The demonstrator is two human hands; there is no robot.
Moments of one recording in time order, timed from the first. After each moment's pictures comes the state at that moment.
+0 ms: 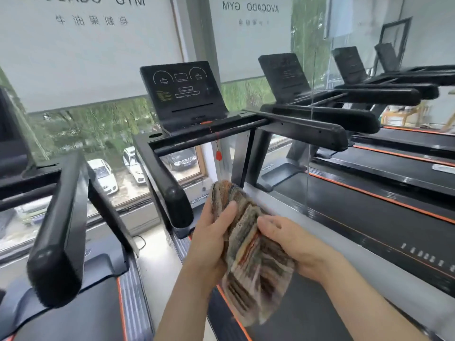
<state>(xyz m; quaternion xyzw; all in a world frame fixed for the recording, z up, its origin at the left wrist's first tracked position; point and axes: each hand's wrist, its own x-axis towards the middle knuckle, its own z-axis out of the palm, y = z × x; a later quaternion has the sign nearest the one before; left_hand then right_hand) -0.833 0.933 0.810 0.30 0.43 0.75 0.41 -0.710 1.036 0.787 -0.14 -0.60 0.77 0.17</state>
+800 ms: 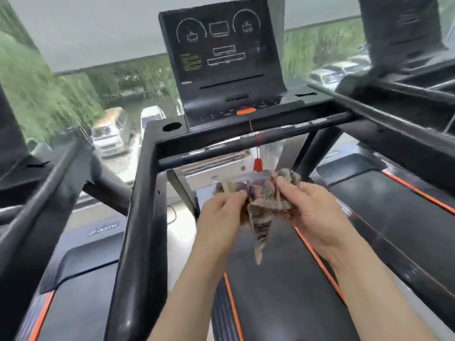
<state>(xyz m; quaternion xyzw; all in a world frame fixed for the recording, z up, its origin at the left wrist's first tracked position) -1.060 1.244 0.868 0.19 0.71 0.65 0.19 -0.978 1.372 0.851 -0.17 -0.57 0.77 0.24</state>
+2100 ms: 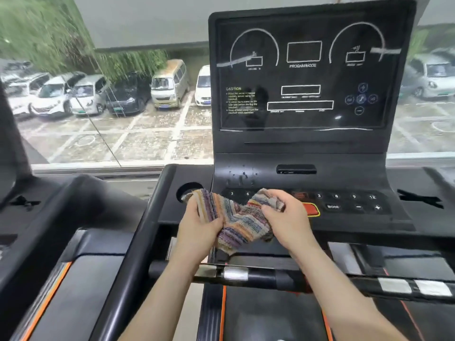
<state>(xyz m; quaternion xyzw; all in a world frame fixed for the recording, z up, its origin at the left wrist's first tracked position) -1.420 1.421 0.924 0.02 0.80 0.59 0.09 -1.382 1.597 0.915 -0.20 -0.80 0.55 0.14</state>
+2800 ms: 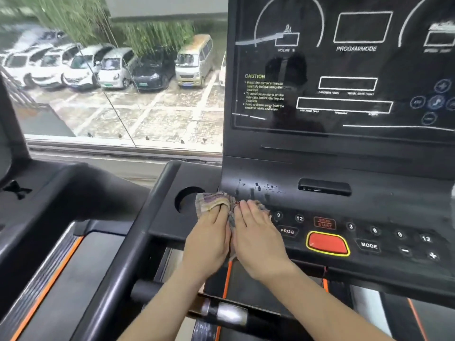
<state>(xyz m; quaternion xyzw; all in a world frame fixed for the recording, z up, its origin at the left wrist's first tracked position) -1.499 1.448 0.839 0.25 0.95 0.20 -0.01 -1.463 1.580 0.845 0.07 -1.00 0.03 -0.01</state>
